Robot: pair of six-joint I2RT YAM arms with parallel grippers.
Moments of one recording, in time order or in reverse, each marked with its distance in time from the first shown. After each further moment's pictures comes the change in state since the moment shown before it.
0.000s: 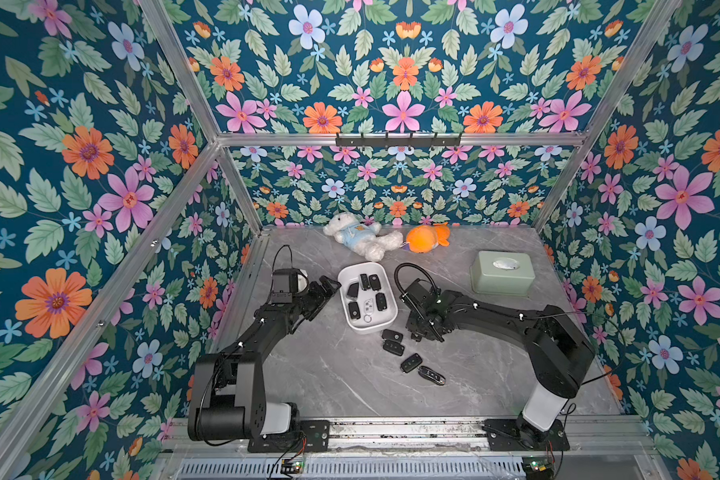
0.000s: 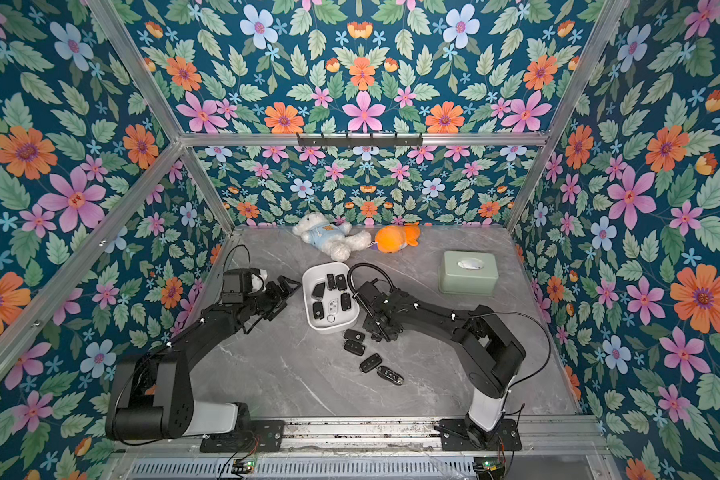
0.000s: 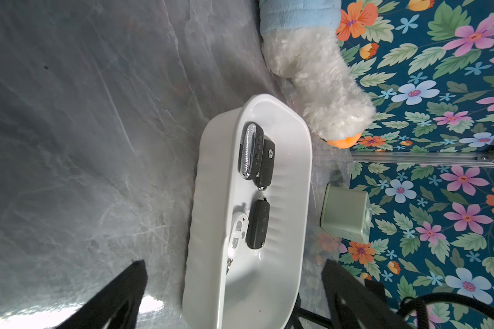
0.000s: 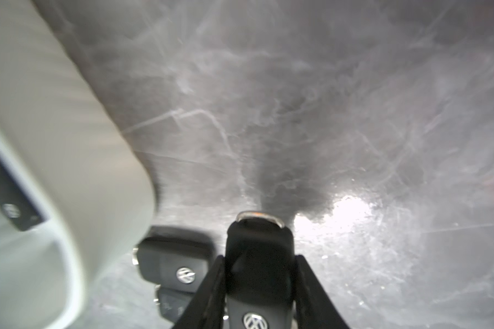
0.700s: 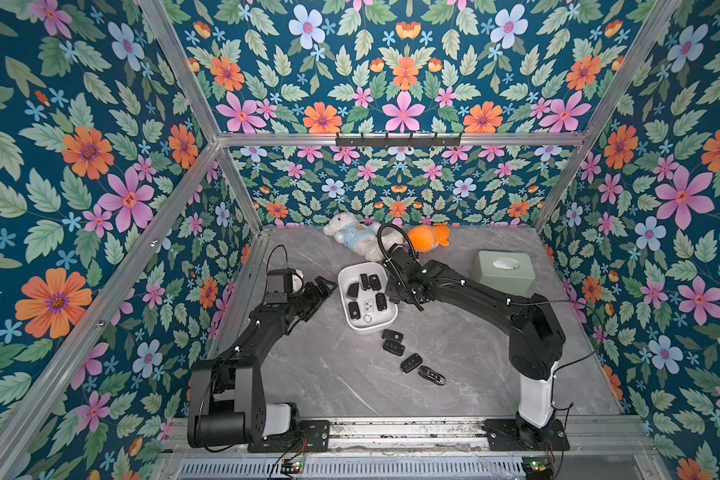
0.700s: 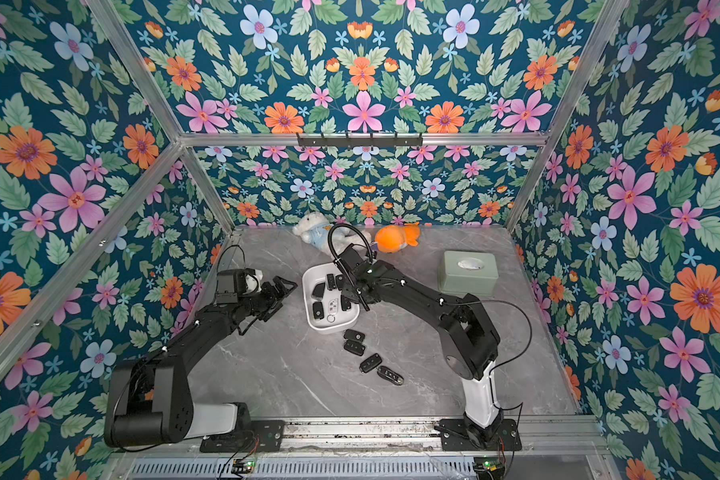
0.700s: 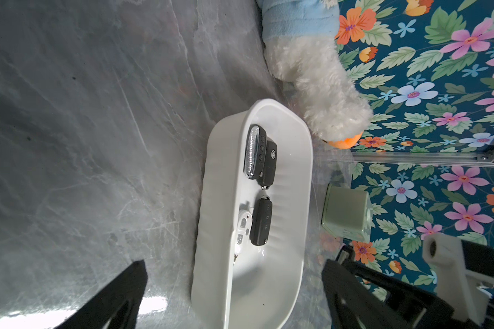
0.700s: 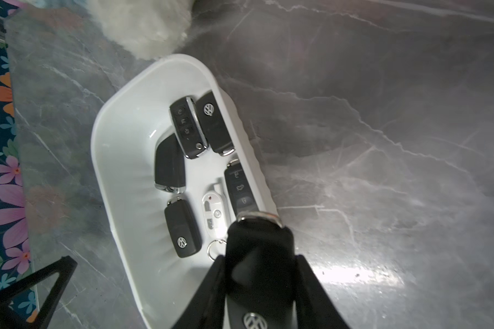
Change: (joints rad) left arm 0.043 -0.033 0.001 -0.054 0.018 0.043; right arm -0.015 0.215 0.471 -0.038 0.039 -0.177
